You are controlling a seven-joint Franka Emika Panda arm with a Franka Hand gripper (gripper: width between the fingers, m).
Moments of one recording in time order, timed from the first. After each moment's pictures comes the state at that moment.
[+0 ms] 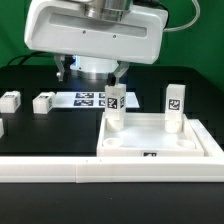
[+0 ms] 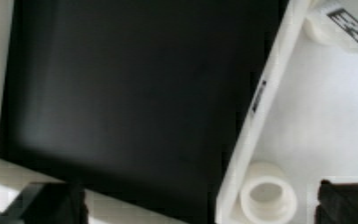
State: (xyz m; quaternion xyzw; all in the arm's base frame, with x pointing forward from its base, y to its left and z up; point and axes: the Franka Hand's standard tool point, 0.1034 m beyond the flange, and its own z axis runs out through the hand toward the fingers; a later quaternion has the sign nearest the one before) arm 0.557 -0.053 0.115 0.99 0.10 -0.06 0.07
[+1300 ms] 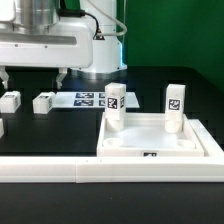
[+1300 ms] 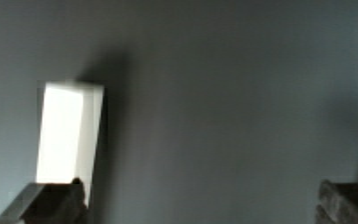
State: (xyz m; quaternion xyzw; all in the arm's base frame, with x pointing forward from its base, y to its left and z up) arm 0.481 -0.136 0.080 0.99 0.05 -0.09 0.03
